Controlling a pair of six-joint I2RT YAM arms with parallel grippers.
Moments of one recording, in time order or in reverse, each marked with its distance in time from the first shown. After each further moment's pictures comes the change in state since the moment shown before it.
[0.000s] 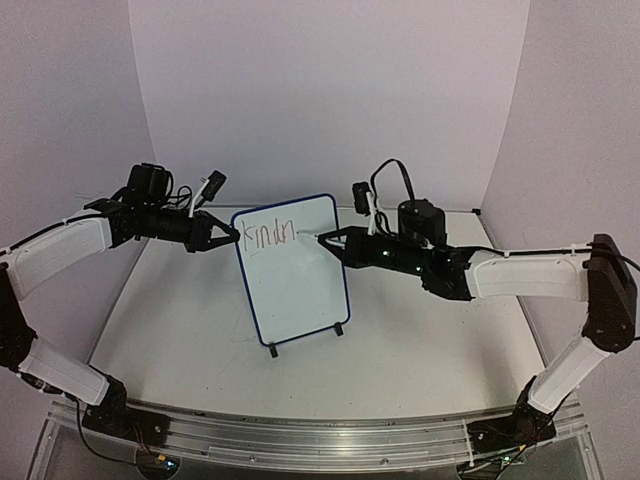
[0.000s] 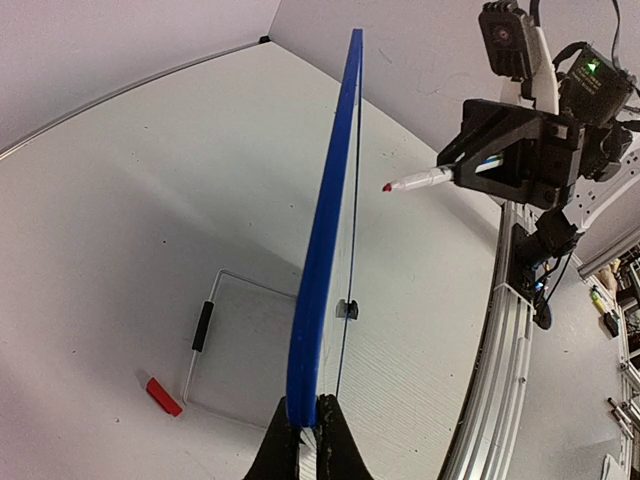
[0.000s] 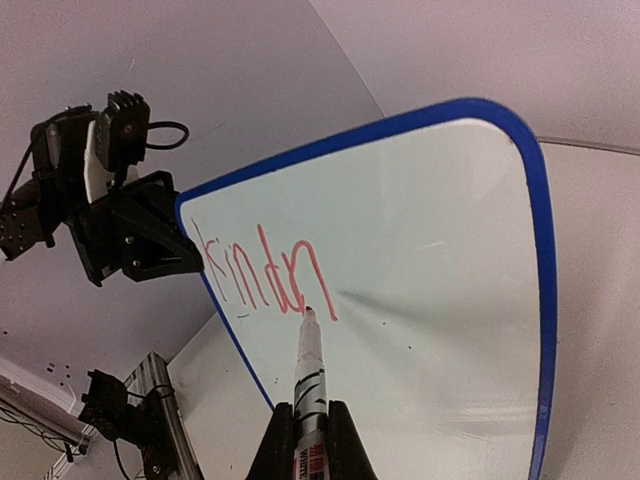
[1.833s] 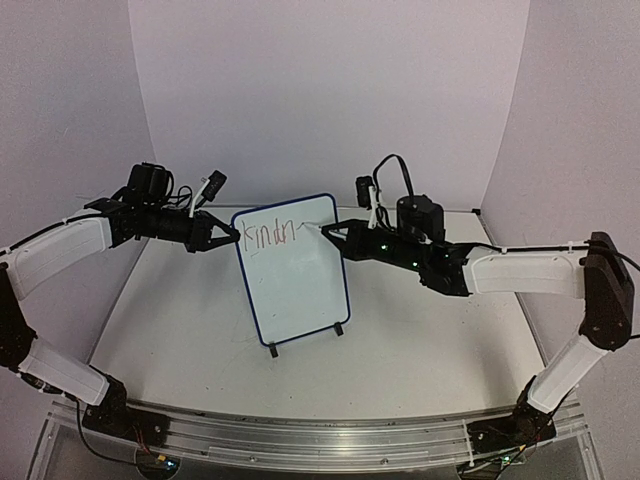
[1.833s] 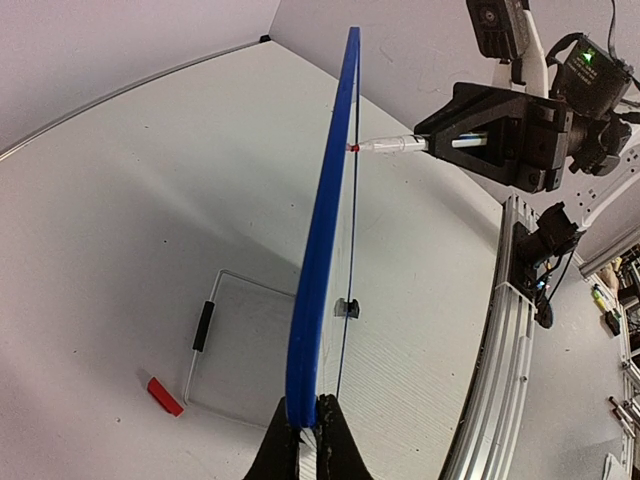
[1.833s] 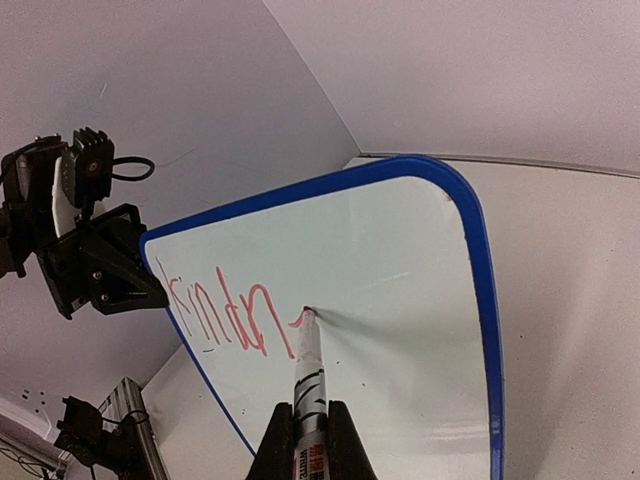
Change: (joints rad) left arm -0.004 0.000 0.004 -0.007 -0.005 0.007; right arm -0.019 0.014 0.031 -0.002 0.082 -0.021
